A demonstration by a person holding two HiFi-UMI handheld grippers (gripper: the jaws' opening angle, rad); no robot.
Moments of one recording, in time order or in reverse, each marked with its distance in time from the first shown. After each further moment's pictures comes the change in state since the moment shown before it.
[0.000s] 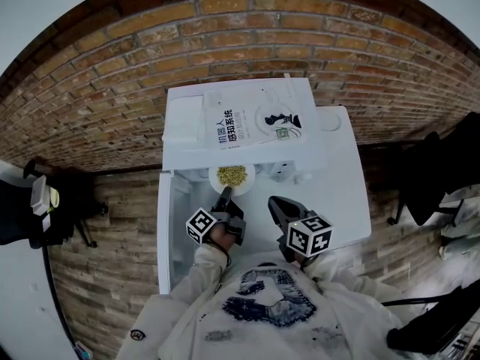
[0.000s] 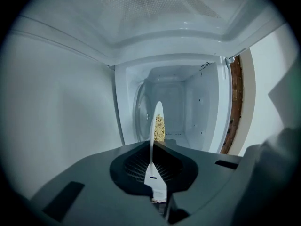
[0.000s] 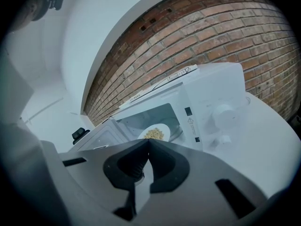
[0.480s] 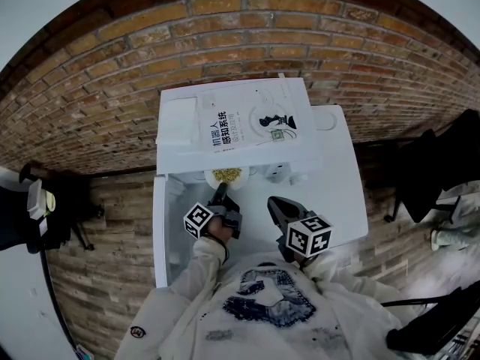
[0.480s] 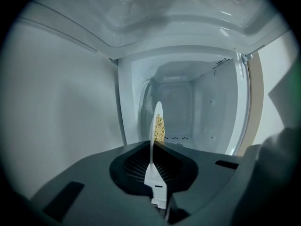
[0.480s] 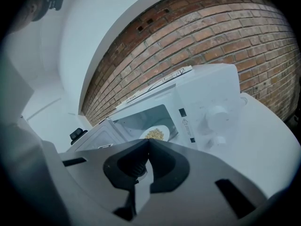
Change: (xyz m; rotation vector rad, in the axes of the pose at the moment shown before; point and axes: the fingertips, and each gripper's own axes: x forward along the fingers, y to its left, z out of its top) left arm 0.026 0.016 0.010 -0.025 -0.021 0.039; right arm -0.002 -0.012 0.003 0.010 -0.001 -0.022
